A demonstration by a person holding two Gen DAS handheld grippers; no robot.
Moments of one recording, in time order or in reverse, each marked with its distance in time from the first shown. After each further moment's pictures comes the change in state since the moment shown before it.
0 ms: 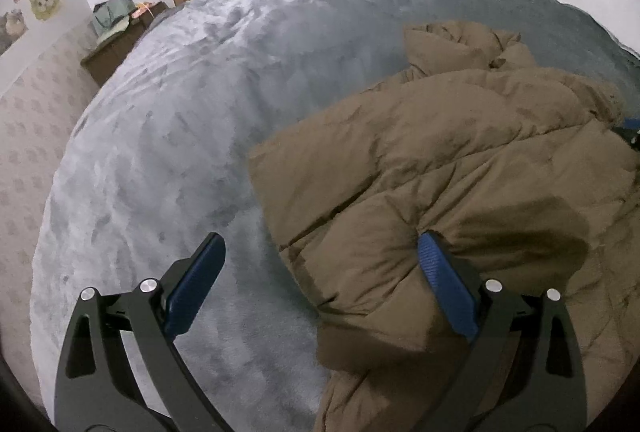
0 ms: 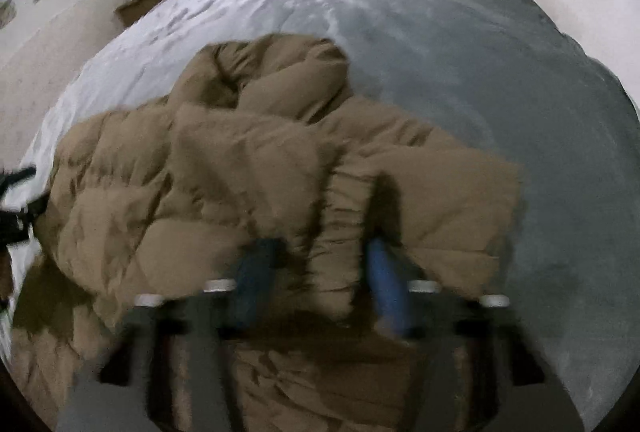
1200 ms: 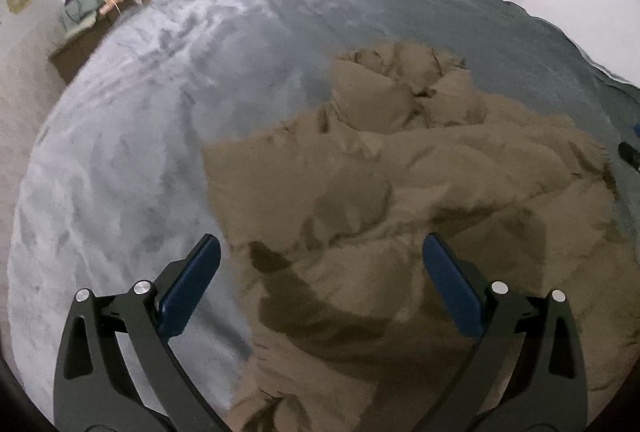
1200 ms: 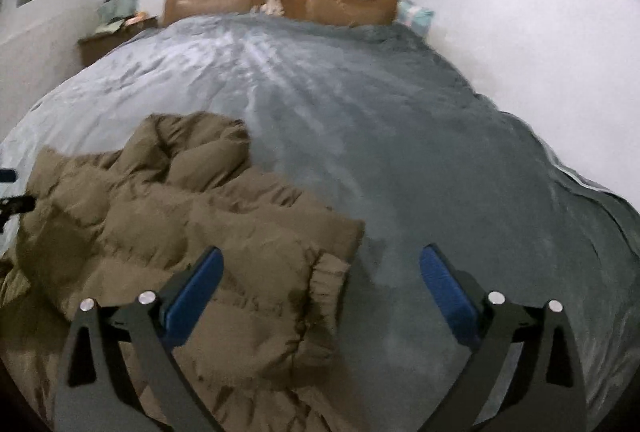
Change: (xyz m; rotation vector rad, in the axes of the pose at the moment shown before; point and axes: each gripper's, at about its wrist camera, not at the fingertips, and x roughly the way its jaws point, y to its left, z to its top) left arm -0.030 -0.046 0.035 -0.002 0.008 -0.129; right arm -0.097 -0.039 -0.019 0.051 -0.286 -0.291
